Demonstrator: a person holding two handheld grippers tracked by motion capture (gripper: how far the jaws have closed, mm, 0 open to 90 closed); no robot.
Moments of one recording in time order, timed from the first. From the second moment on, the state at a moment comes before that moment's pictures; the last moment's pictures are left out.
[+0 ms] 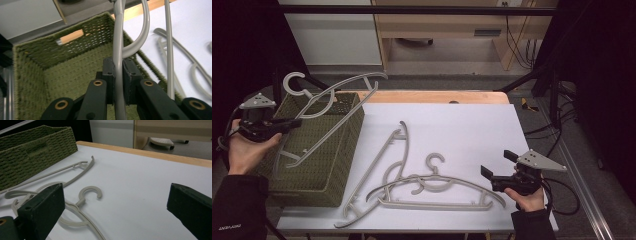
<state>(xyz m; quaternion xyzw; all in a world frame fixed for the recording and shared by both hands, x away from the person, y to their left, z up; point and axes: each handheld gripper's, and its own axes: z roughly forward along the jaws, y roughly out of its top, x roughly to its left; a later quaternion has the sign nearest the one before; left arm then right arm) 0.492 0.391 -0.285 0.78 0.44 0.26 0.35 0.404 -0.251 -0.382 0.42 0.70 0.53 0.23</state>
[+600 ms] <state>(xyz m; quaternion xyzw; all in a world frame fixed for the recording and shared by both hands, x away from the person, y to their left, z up) 0.480 0.453 -0.303 0.77 0.47 0.28 0.32 0.405 -0.251 -0.384 0.42 0.71 0.52 0.23</state>
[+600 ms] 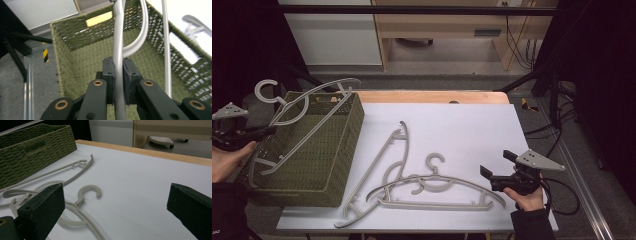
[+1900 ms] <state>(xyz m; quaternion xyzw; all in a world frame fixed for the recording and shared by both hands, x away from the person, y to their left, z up) 0.498 0.436 -0.373 0.80 0.49 0.26 0.21 0.404 -0.251 -0.383 0.42 0.70 0.53 0.23</state>
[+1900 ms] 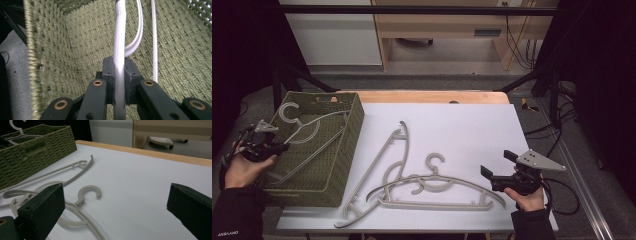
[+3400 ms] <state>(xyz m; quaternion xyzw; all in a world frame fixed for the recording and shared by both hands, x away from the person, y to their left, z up) 0.423 0.338 -0.337 0.73 0.40 0.24 0.50 0.403 -0.254 -0.381 0.42 0.70 0.53 0.23</state>
